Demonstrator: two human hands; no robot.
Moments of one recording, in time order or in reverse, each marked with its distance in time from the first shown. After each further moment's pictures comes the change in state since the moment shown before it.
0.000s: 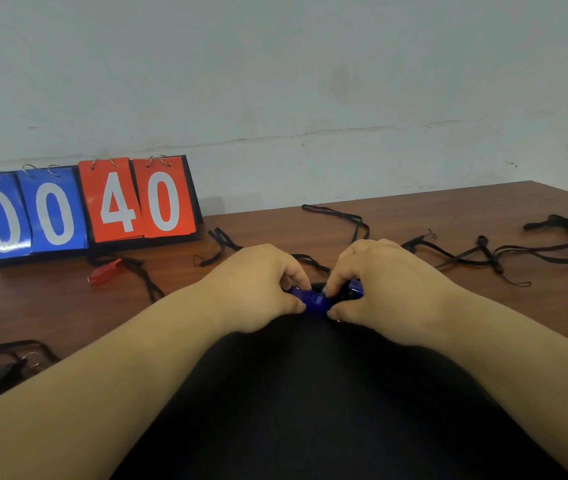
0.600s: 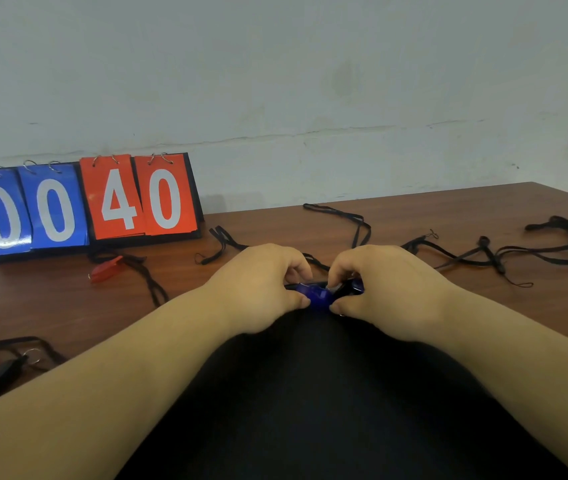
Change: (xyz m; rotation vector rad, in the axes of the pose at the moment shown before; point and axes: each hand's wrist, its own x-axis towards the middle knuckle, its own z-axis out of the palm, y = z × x) left_hand 0.001 -0.005 0.008 -0.021 0.090 0.018; right_hand 0.006 0.003 0.005 0.042 -0.018 0.036
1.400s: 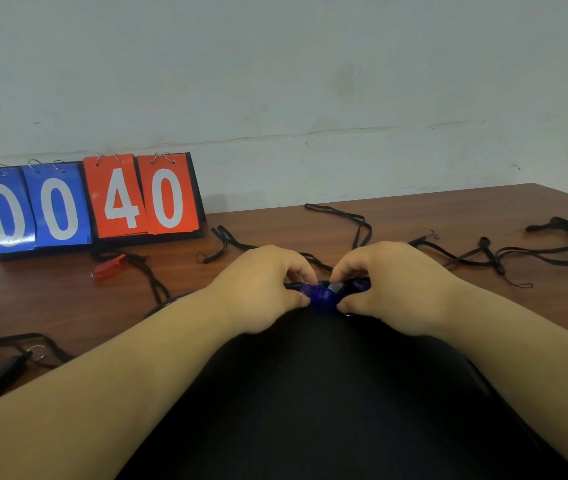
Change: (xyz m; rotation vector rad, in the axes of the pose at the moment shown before) left_hand -0.002 0.002 0.001 -0.051 -0.015 0.001; right_hand 0.002 0.008 -0.005 -0.001 -0.038 -0.020
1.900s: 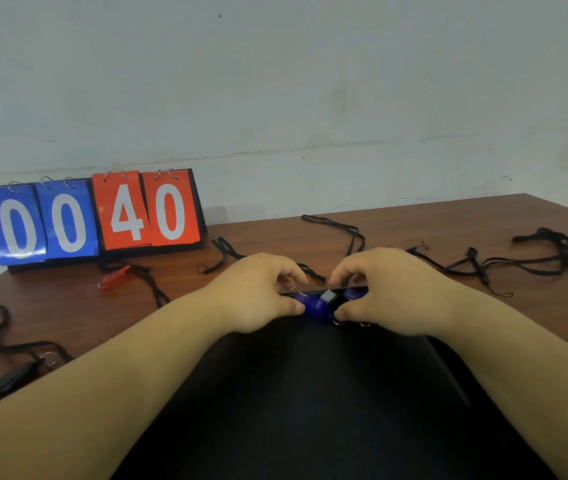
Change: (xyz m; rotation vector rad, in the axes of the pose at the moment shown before) left_hand -0.001 0.003 -0.010 -0.027 -0.016 -0.033; right_hand -0.009 0.004 -0.015 0.018 0.008 -0.007
